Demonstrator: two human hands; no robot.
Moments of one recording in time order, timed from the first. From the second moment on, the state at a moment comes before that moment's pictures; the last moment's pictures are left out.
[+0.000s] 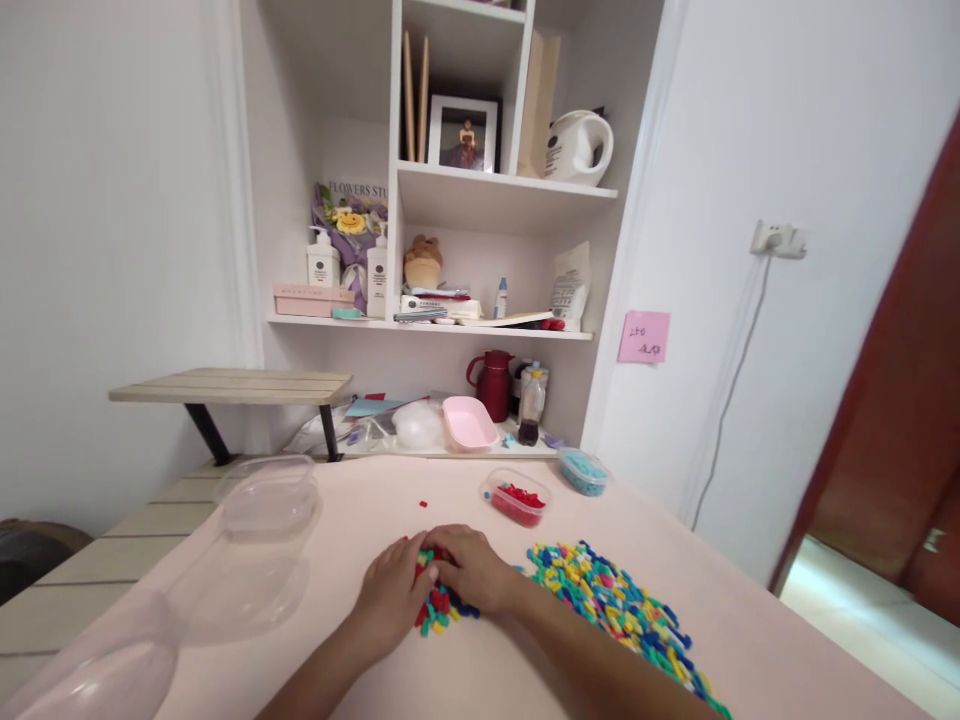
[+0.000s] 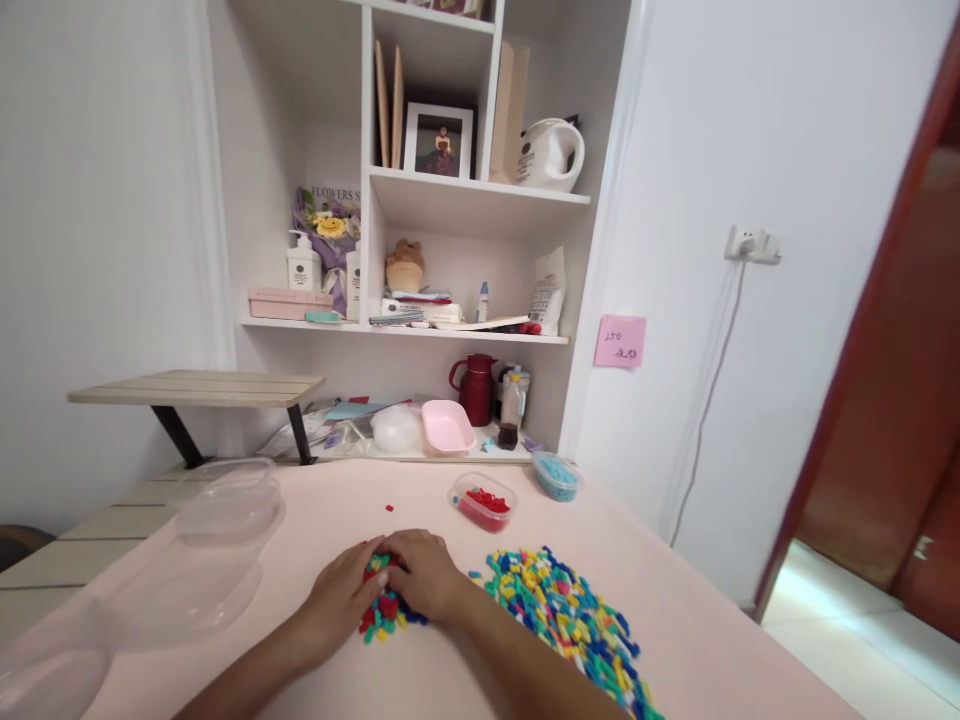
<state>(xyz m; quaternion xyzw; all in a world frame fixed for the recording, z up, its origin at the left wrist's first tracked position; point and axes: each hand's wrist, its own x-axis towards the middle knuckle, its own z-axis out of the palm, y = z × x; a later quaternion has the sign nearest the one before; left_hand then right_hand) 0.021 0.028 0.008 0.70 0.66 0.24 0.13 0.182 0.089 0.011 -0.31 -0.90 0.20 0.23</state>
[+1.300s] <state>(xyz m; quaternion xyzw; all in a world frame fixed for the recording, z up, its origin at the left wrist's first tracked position) -0.028 0.022 -0.005 0.67 0.68 0.27 0.11 0.200 0.097 0.050 -0.16 -0.90 0.37 0.14</state>
